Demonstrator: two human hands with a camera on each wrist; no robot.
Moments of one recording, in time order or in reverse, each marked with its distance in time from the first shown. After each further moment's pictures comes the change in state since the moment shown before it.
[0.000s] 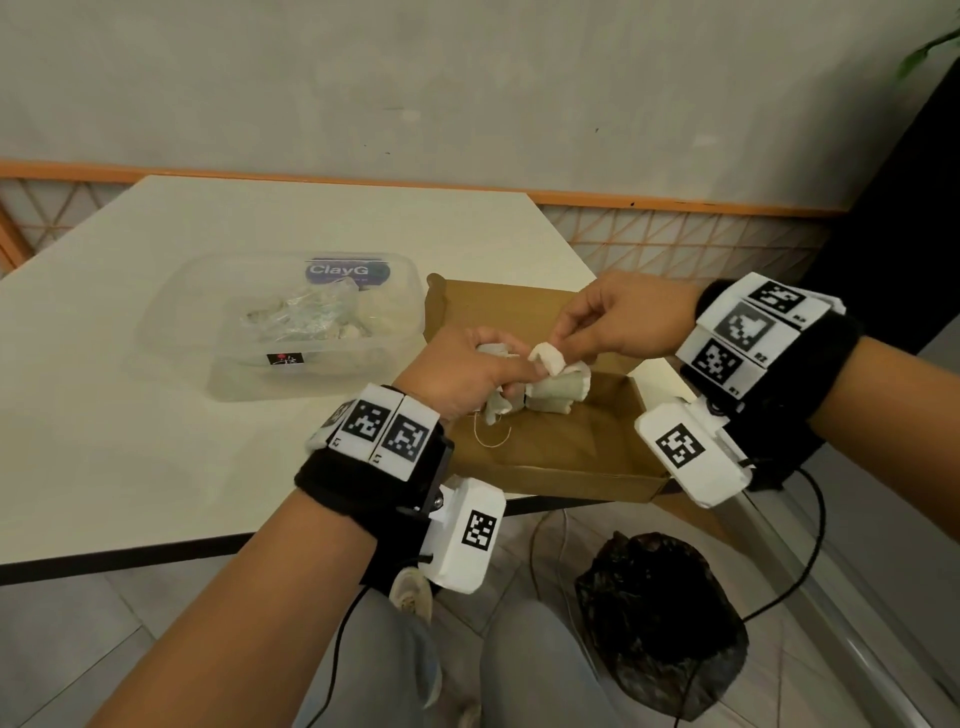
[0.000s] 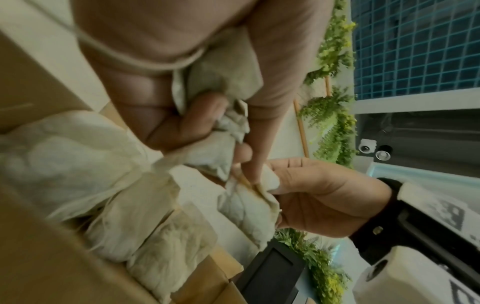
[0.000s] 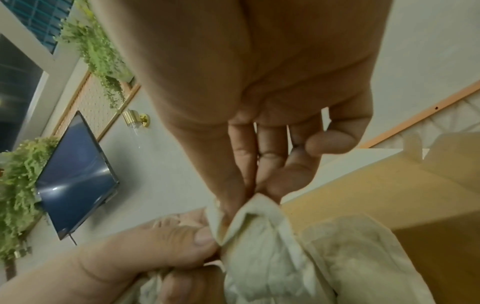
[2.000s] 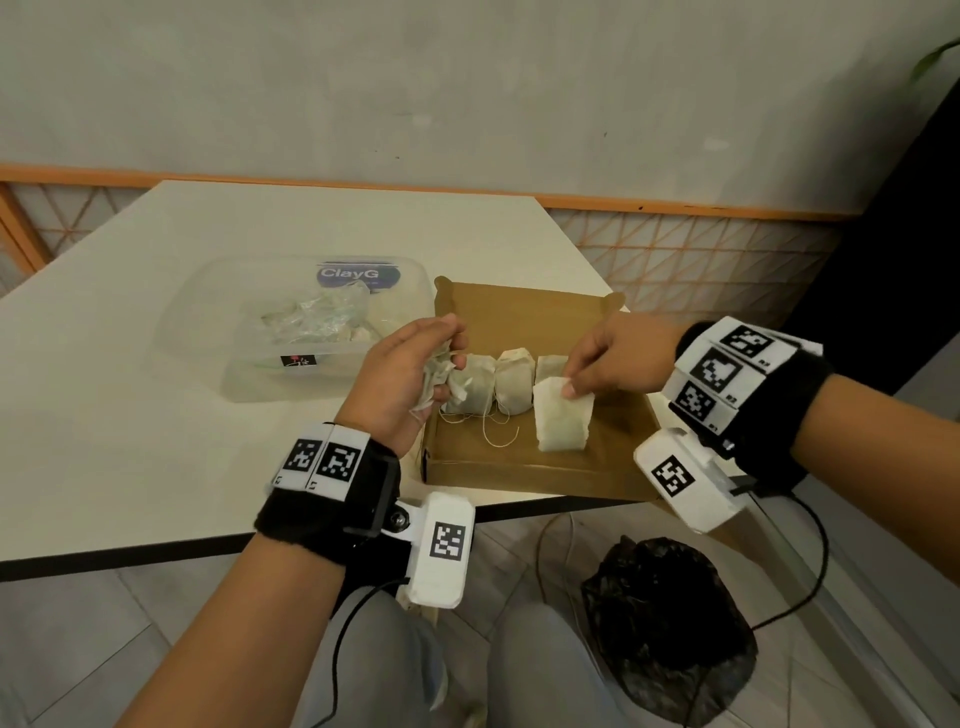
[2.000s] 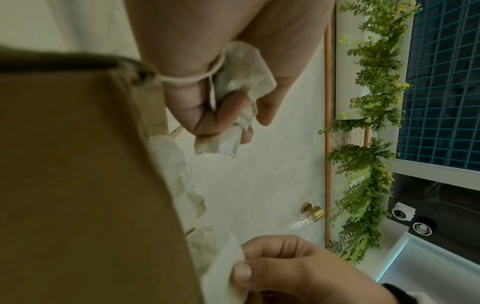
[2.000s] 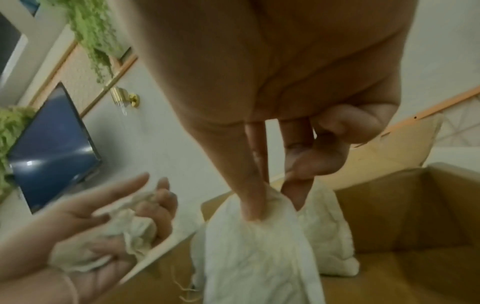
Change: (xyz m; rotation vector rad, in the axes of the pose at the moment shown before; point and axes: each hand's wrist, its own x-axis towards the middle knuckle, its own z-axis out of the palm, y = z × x) left_hand -0.007 -0.021 -0.033 -0.616 0.135 0.106; right_hand 0.006 0.016 0.024 -0.078 -0.007 0.165
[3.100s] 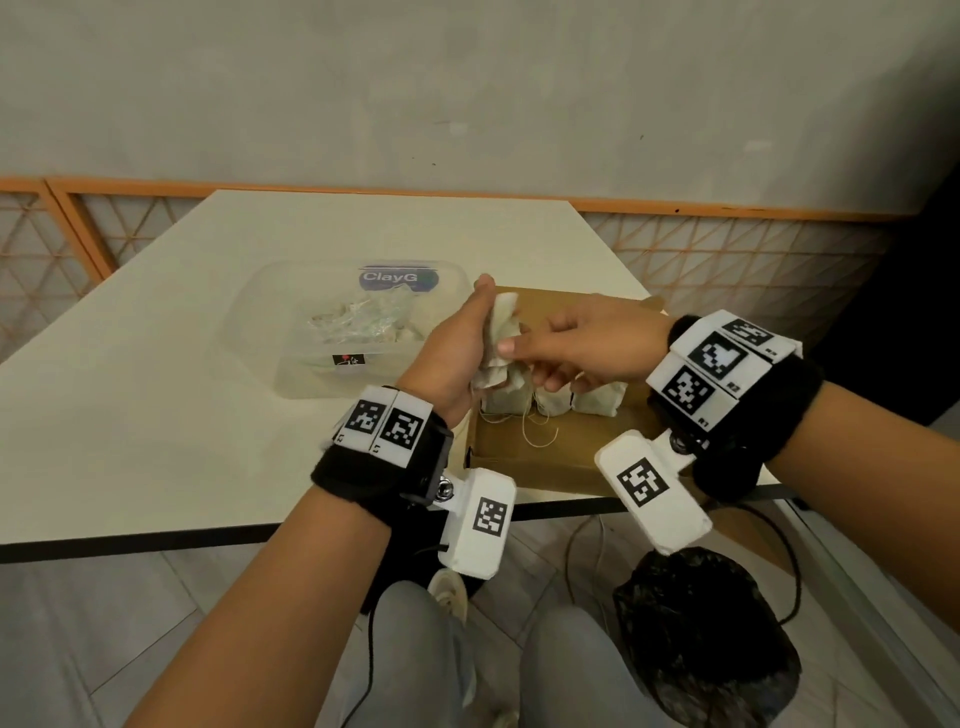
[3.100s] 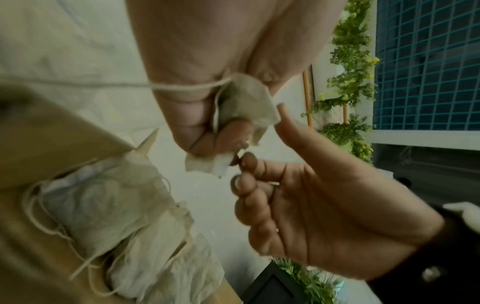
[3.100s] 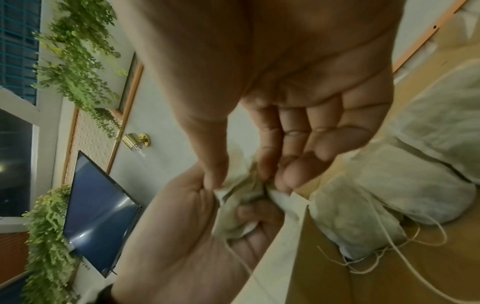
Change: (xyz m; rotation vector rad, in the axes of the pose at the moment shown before) left_hand 0.003 0.018 0.014 0.252 -0.096 -0.070; right_hand -0.006 -0.065 0.016 0.445 -0.052 -0.142
